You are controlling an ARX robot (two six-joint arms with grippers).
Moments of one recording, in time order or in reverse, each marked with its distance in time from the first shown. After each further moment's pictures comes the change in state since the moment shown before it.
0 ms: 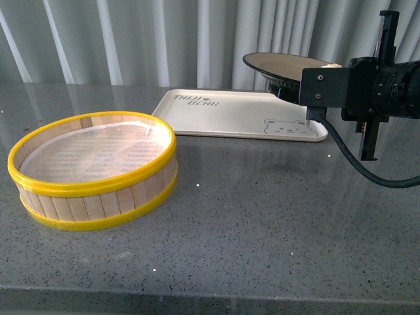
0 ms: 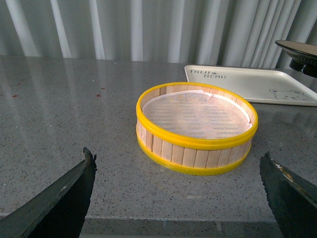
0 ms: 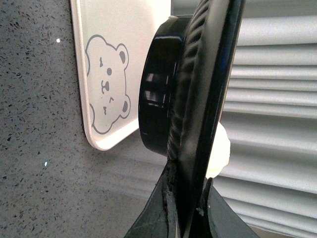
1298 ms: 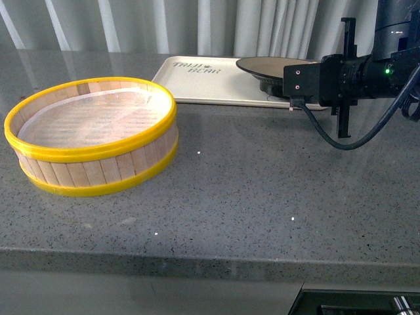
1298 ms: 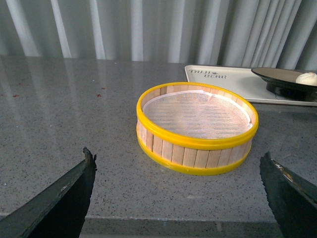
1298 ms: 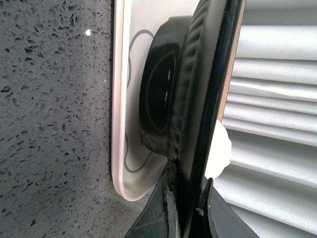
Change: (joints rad) left arm 0.000 0.000 0.000 0.000 0.000 0.000; right arm -0.014 0.295 0.351 -0.194 -0.049 -0.065
